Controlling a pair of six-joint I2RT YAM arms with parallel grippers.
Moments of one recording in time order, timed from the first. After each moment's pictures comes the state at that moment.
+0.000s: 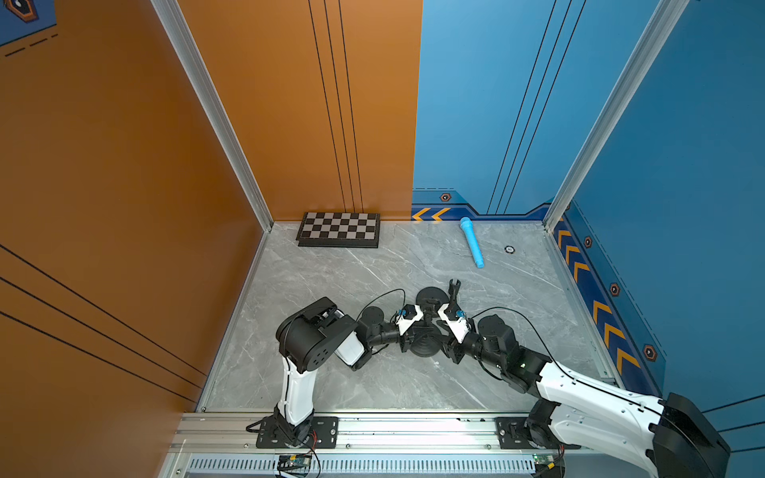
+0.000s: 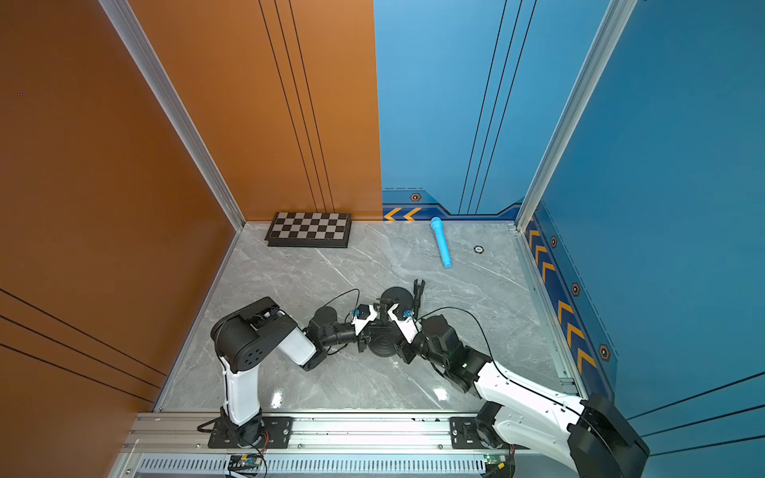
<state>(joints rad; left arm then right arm) -0.69 1.97 0.51 1.32 0.64 0.03 0.77 1.00 0.39 0.18 -0.15 0.01</state>
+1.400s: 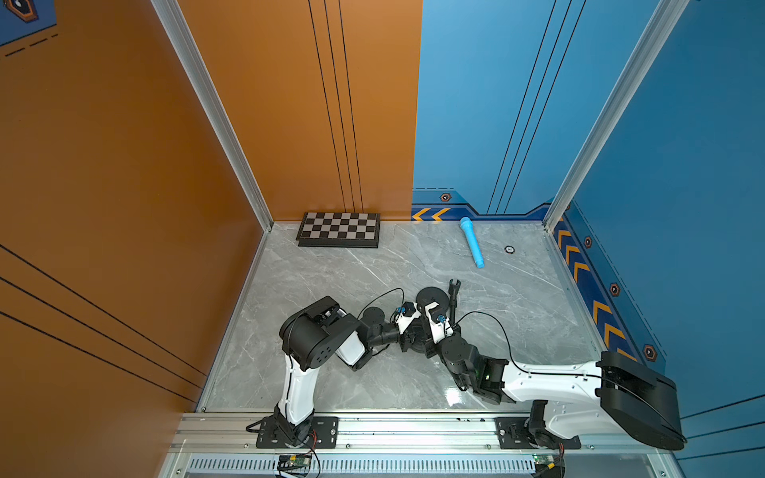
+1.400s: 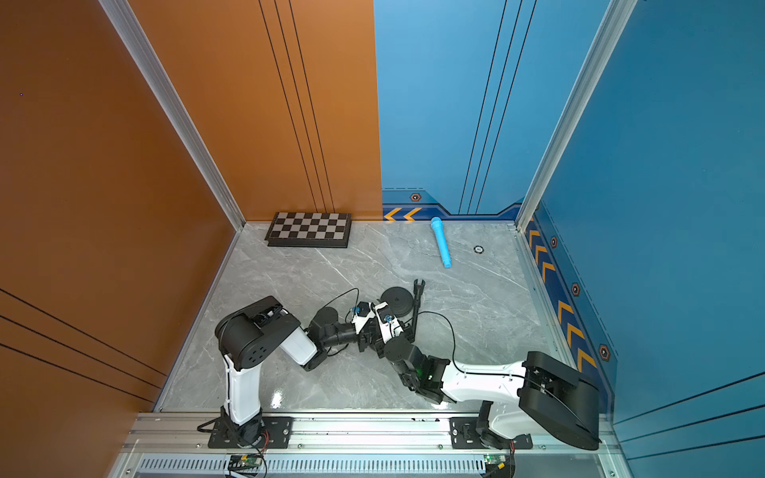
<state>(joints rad) -0.69 1.99 0.52 1.32 0.60 -0.05 1.13 1.32 0.46 0.54 0.66 0.15</state>
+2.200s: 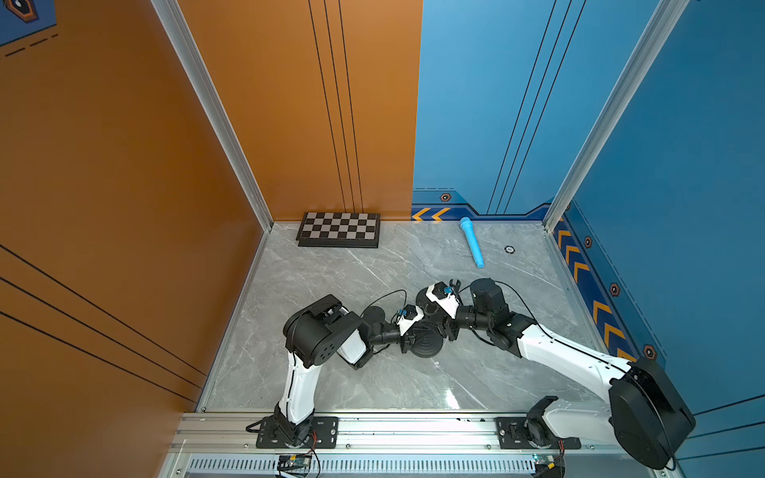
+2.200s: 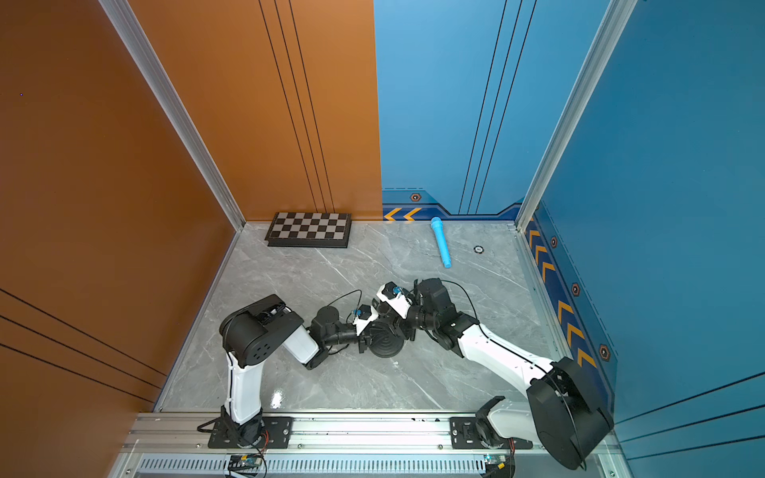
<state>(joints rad) -0.69 2.03 0.54 1.34 0.70 0.00 0.58 1.31 0.69 0.07 -0.60 -0.25</state>
